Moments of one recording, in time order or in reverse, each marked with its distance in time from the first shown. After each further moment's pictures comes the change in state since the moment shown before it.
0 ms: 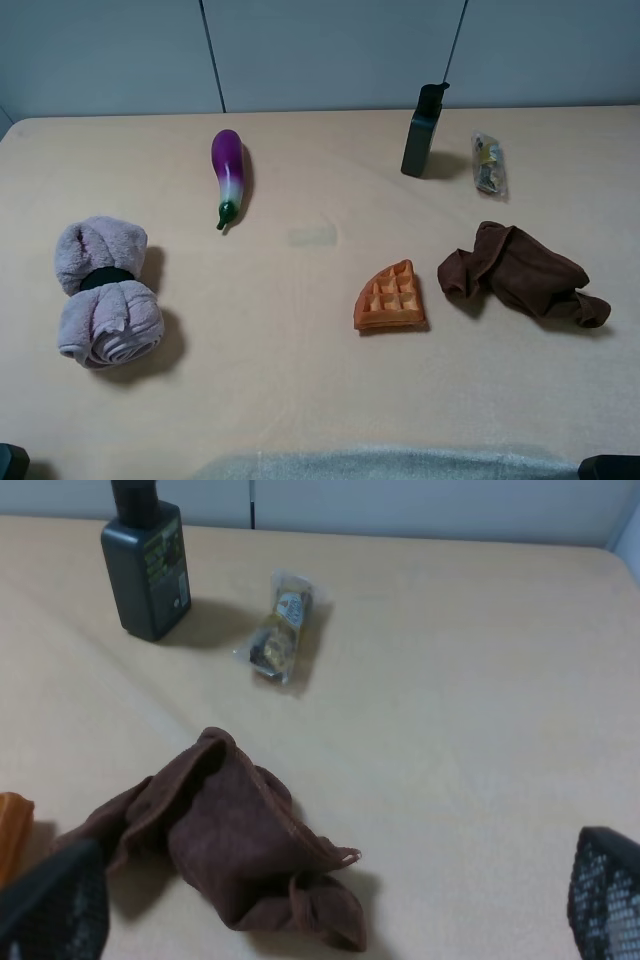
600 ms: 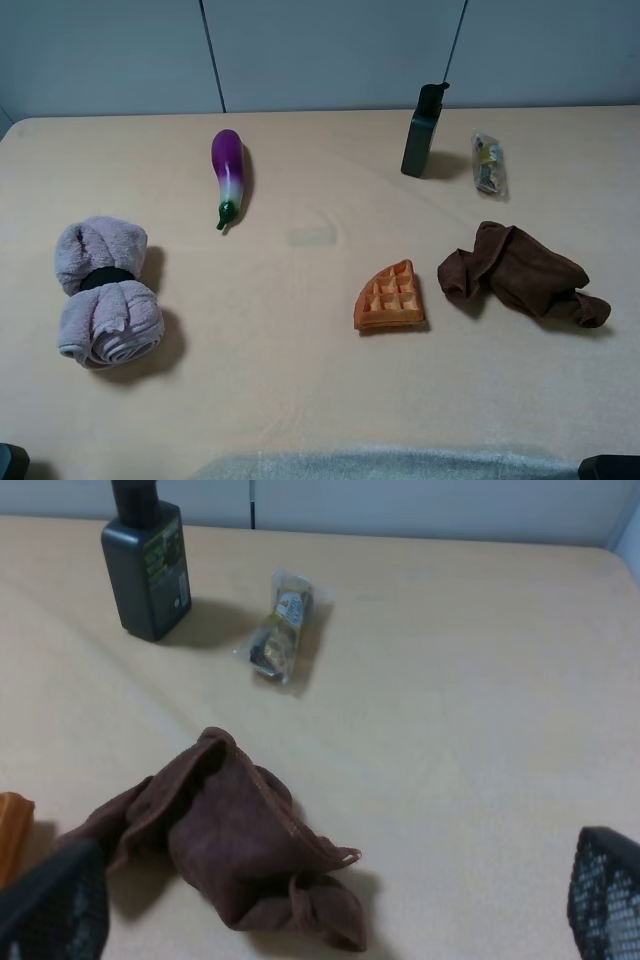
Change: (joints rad) left arm 0.030 -0.074 0.062 -0.003 -0.020 0.004; right arm 0.000 0.000 0.000 0.000 0.000 0.000
